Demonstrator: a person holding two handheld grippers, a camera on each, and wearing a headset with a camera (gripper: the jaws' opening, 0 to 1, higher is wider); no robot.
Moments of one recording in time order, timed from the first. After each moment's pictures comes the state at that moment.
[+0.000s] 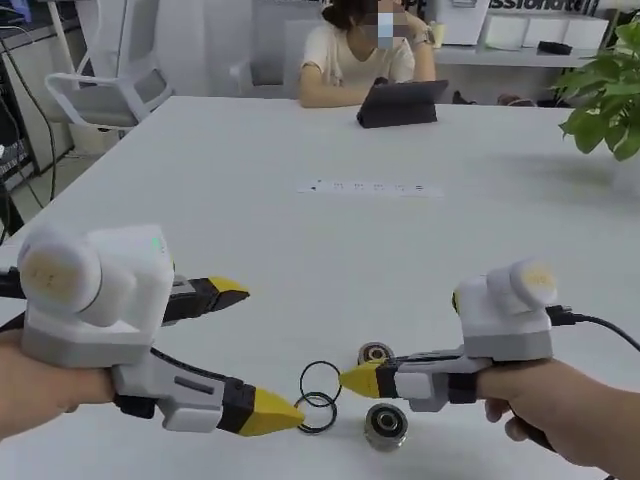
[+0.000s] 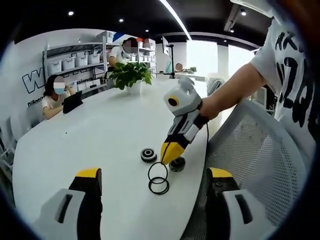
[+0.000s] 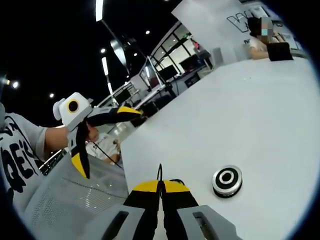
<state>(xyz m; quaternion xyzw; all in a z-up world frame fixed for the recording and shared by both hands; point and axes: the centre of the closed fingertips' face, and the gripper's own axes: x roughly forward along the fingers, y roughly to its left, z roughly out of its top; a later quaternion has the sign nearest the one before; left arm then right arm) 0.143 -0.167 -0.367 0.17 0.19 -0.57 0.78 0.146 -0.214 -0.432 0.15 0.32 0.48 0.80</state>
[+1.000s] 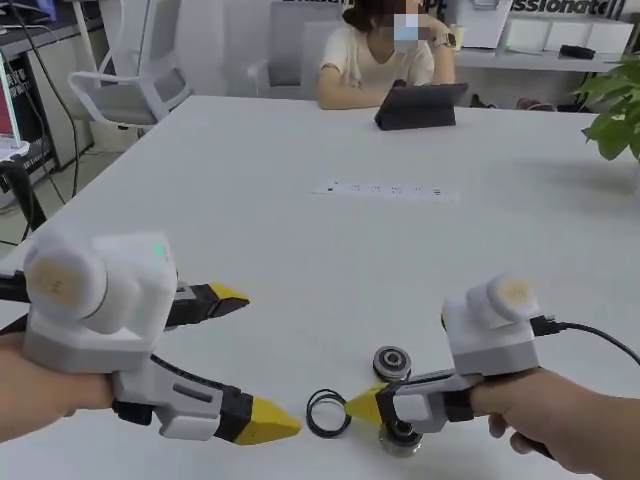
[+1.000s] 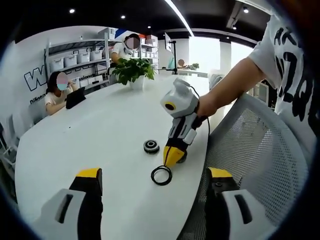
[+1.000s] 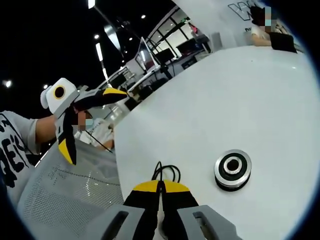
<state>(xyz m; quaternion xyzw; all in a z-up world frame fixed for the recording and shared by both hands) 0.143 -0.150 -0.375 0.18 0.20 -0.56 0.78 0.142 -0.206 -0.466 0.12 0.38 0.48 0.78</state>
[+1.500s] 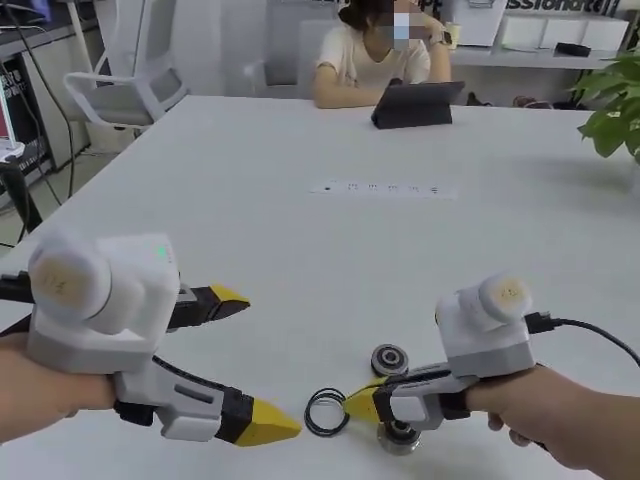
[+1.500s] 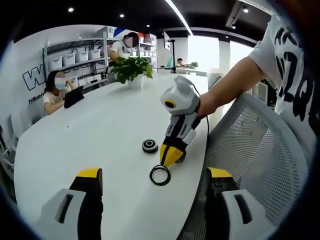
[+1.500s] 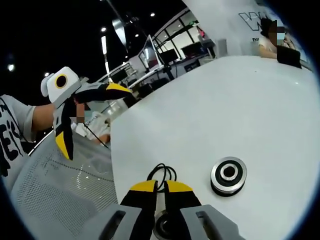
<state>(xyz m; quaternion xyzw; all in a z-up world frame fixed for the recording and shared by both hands) 0.142 -0.154 -0.377 0.18 0.21 -0.57 0.78 0.144 -0.210 -0.467 0.07 0.36 0.48 0.80</state>
